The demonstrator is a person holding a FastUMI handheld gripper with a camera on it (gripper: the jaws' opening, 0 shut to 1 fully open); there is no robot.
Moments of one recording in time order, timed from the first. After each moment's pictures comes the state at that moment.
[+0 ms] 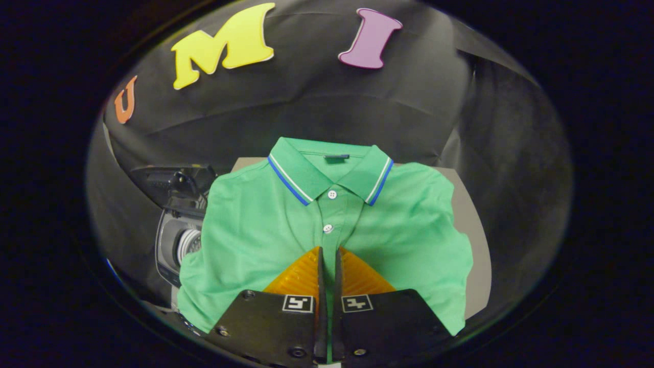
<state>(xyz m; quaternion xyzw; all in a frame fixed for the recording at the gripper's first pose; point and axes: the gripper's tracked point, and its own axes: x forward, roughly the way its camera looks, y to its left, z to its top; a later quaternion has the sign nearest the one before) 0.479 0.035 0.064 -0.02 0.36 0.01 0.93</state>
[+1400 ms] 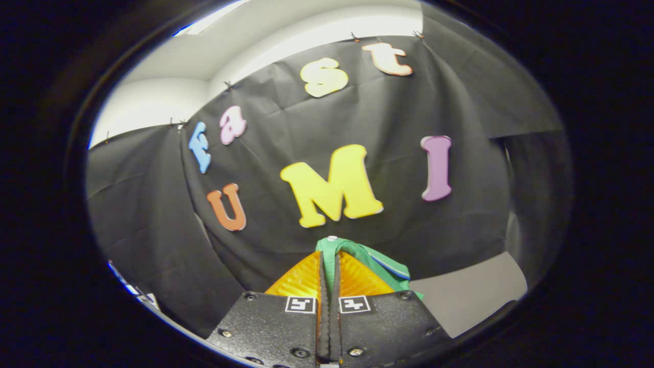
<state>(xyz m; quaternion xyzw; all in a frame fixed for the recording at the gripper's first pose) 0.341 0.236 0.344 0.12 -0.01 0.25 0.96</state>
